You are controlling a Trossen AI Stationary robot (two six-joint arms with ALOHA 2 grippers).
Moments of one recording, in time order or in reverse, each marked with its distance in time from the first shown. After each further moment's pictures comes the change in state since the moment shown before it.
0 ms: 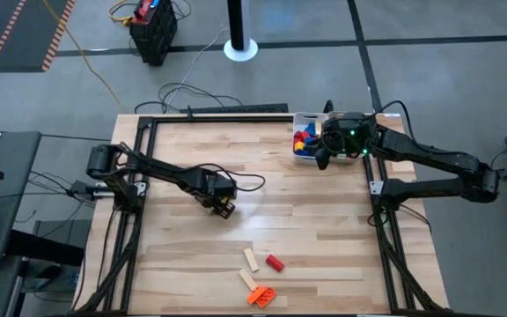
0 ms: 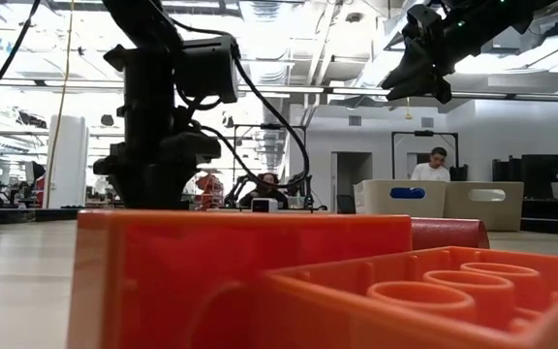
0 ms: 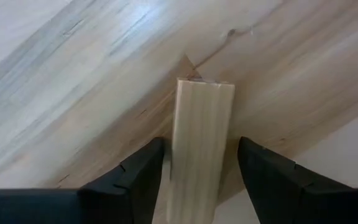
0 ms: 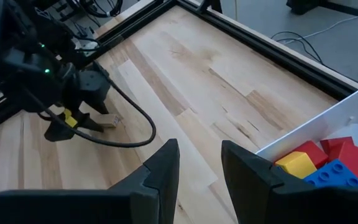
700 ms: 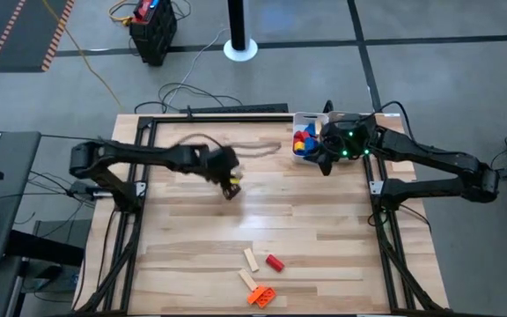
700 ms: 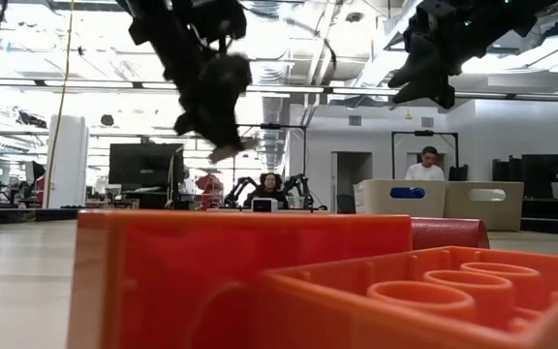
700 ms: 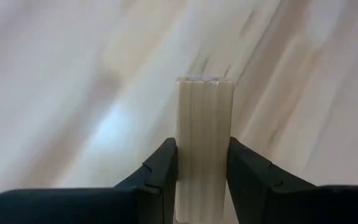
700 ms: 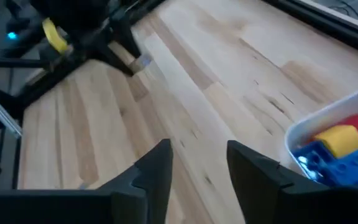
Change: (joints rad) left arm 0.166 -0.189 0.092 0.157 -0.024 0.524; right arm 0.000 0.000 -0.003 -0.068 -0.136 0.013
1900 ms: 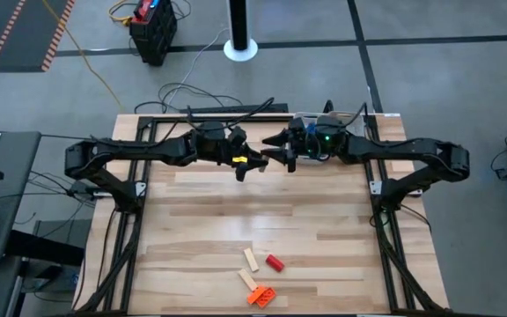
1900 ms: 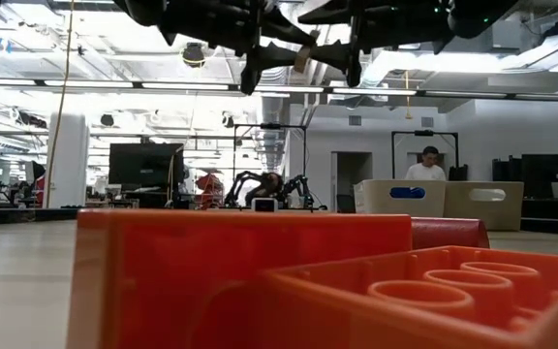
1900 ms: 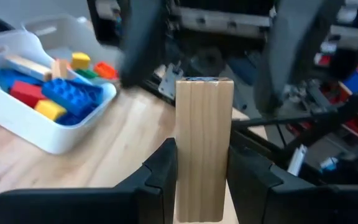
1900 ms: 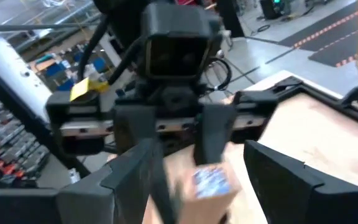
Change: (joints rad) left arm 0.066 -0.047 0.003 0.707 0.273 -0.043; right arm 0.156 0.377 0.071 0.853 -0.012 0.111
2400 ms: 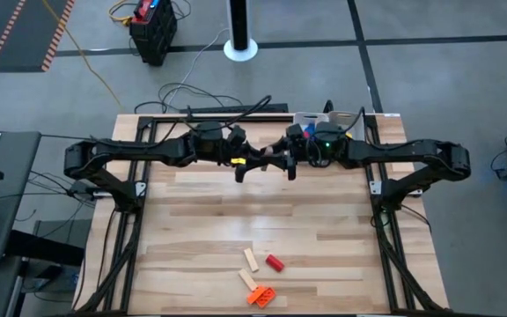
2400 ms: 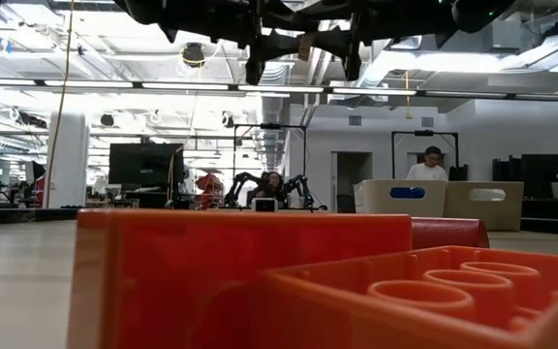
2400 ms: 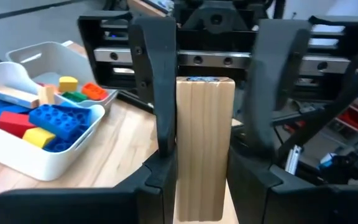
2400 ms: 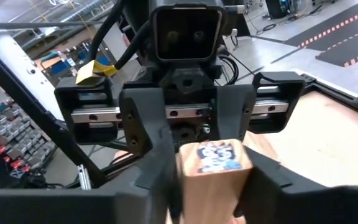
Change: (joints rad) left arm -0.004 -0.002 0.000 0.065 -0.001 0.065; right arm 0.082 -0.002 0.000 0.003 0.025 0.007
